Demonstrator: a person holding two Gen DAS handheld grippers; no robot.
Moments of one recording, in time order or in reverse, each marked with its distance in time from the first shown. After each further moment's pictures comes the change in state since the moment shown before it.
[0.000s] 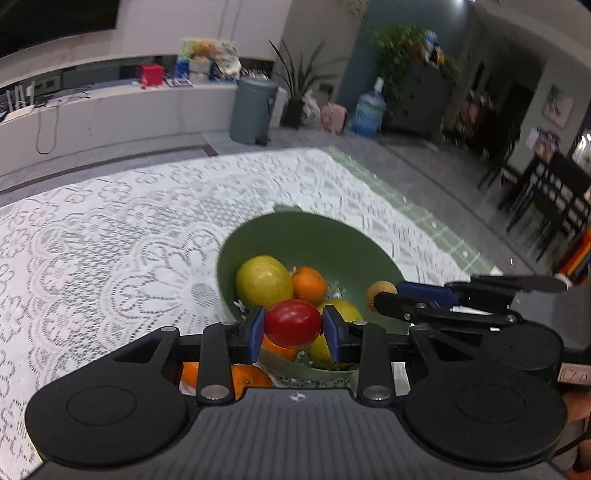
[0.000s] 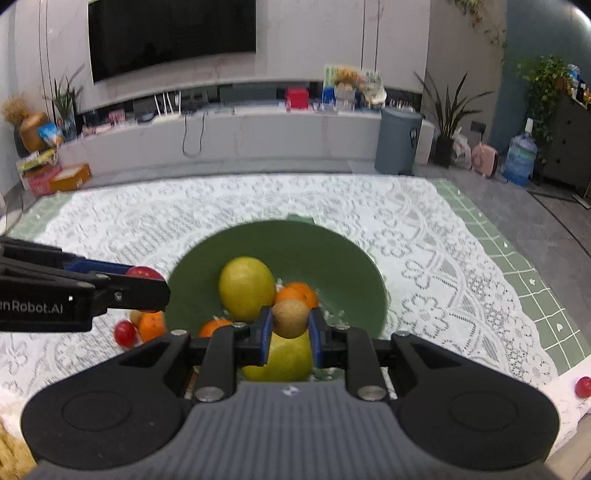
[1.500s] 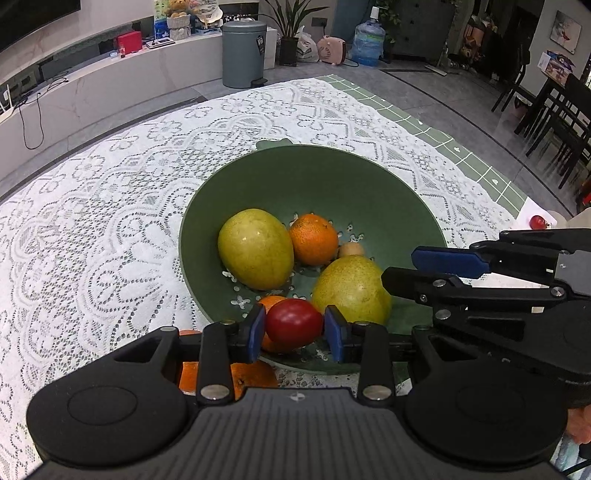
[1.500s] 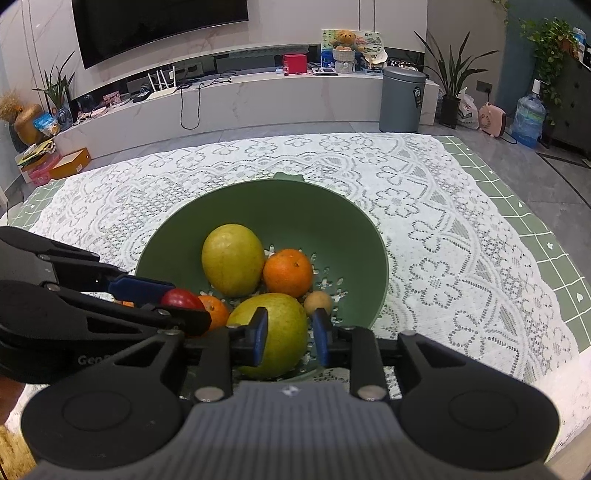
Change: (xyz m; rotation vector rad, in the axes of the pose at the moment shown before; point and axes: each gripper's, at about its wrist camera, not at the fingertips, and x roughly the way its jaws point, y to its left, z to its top) left arm 0.062 -0.016 0.001 0.115 0.200 0.080; right arm 0.029 -0.011 -0.006 0.065 0.099 0.041
